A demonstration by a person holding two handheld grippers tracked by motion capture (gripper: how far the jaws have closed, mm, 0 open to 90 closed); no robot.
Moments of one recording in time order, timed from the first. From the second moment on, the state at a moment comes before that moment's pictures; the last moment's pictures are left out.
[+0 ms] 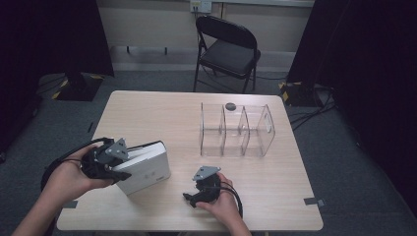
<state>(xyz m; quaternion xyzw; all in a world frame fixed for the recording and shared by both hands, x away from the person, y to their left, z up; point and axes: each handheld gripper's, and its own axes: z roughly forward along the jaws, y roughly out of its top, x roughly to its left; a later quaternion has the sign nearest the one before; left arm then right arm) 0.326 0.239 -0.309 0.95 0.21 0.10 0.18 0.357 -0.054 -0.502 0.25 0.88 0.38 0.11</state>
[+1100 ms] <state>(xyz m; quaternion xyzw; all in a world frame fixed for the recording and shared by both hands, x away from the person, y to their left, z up) 0.331 0.250 -0.310 0.94 0.24 0.08 0.22 0.370 -0.032 -0.452 0.19 0.92 0.35 0.06</state>
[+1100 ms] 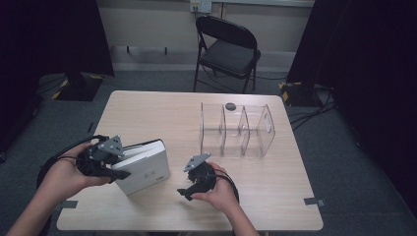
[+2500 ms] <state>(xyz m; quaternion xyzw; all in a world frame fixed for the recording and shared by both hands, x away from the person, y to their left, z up) 0.331 0.249 -0.309 0.95 0.23 0.08 0.20 0.402 0.005 -0.349 0.09 0.96 0.27 0.07</state>
